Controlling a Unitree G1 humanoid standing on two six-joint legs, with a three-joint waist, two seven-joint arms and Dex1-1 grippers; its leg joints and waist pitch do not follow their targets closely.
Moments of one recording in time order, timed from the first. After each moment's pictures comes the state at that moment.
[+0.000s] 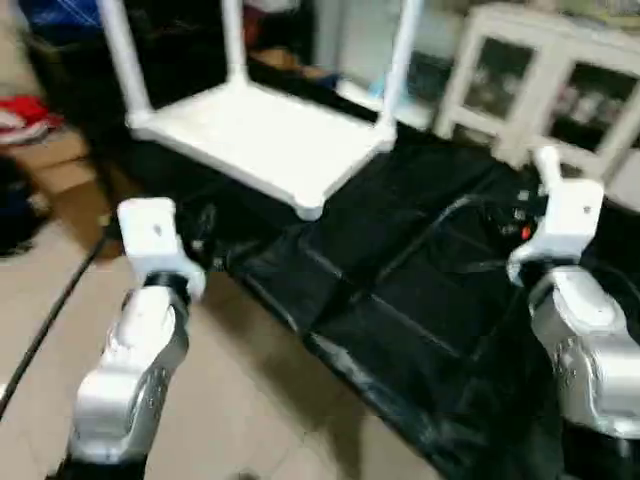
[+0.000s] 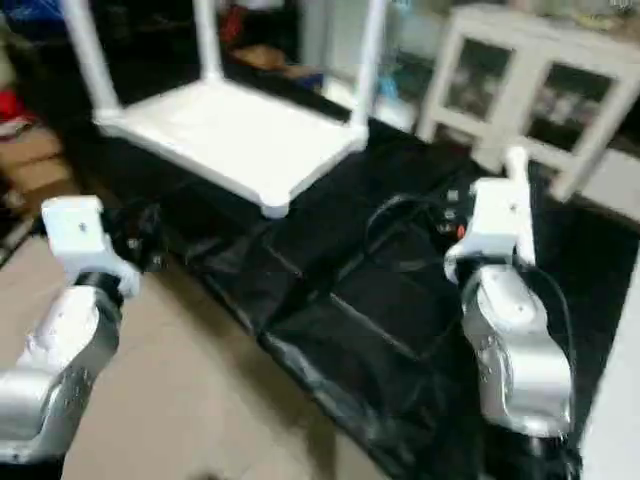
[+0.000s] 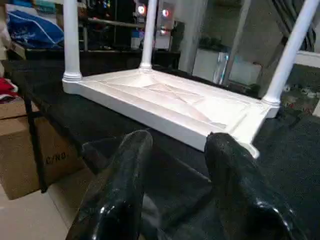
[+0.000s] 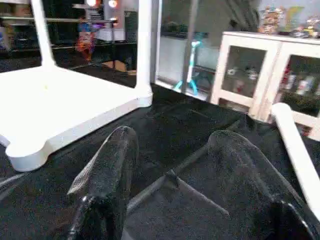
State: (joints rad) left arm -0.14 0.25 0.01 -0.26 -0.31 0.37 0.13; right arm -0.26 -0.20 -0.21 -0.23 0.20 0.57 0.06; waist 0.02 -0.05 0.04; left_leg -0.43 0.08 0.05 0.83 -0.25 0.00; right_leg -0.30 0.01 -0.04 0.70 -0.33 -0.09
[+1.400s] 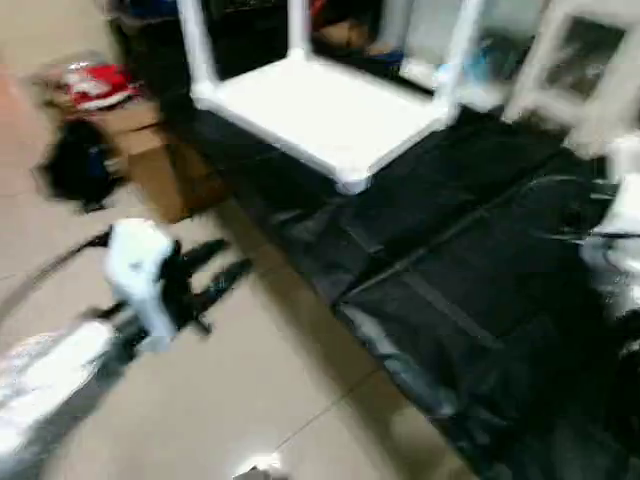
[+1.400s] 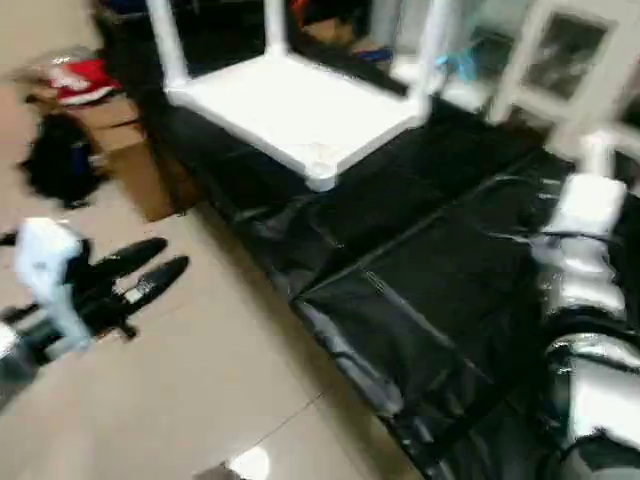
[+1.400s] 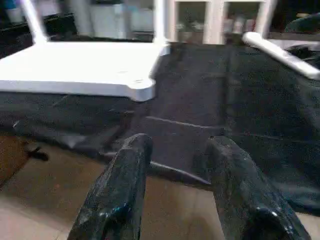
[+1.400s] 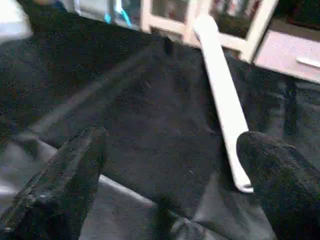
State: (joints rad) left arm 0.07 0.63 0.16 -0.72 -0.68 0.64 -0.40; right arm -0.82 -0.58 -0.37 1.22 0.10 0.02 -0.05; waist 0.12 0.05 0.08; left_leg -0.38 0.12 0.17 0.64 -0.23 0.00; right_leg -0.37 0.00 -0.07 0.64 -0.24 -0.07
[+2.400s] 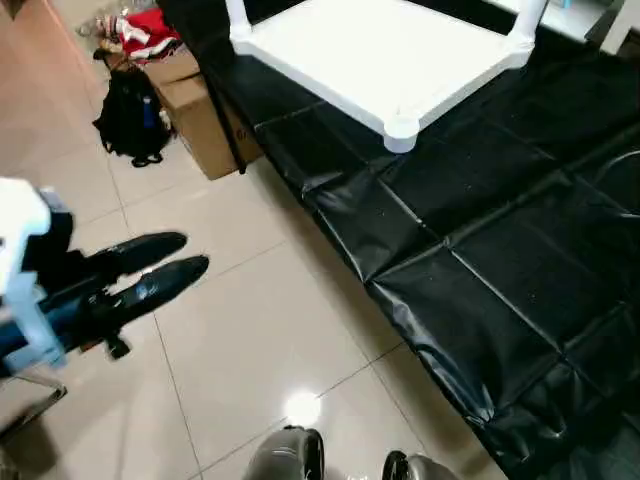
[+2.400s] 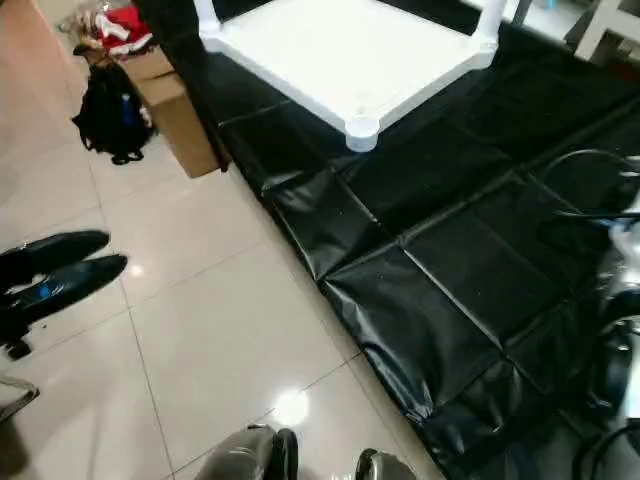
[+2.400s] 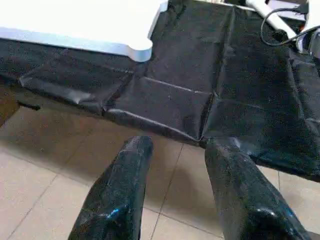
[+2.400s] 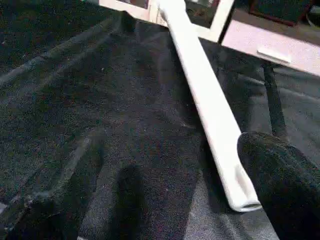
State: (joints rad) left arm 0.16 0.89 0.63 -0.79 -1.21 0.91 -0.45; right arm -0.90 -0.75 -0.41 1.34 0.07 -0.10 -0.17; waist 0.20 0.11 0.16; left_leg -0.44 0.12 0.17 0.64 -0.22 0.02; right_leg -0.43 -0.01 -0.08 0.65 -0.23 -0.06
